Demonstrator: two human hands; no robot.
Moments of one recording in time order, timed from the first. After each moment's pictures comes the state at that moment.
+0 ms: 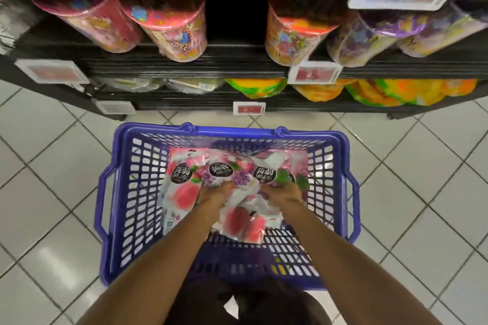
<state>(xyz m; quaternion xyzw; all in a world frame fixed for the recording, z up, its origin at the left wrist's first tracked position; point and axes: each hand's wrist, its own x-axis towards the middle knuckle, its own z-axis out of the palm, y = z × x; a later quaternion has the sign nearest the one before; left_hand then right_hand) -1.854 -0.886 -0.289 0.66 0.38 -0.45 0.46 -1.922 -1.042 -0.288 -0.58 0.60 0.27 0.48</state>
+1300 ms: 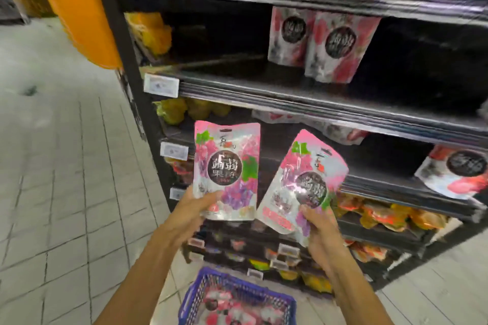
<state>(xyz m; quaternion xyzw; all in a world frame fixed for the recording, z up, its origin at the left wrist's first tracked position) -1.816 -0.801 0.535 0.55 0.00 -0.20 0.81 -1.906 -1.053 0.524 -0.50 0.12 -0.09 0.85</state>
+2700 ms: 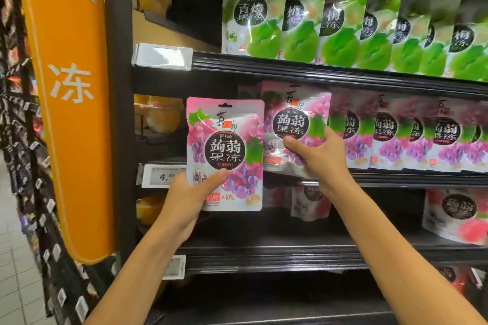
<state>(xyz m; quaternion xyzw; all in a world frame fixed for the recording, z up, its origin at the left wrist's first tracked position) -1.629 -0.771 0.810 0.53 -0.31 -0.06 0.78 -1.717 -1.001 0.881 -0.69 0.05 -0.46 0.56</state>
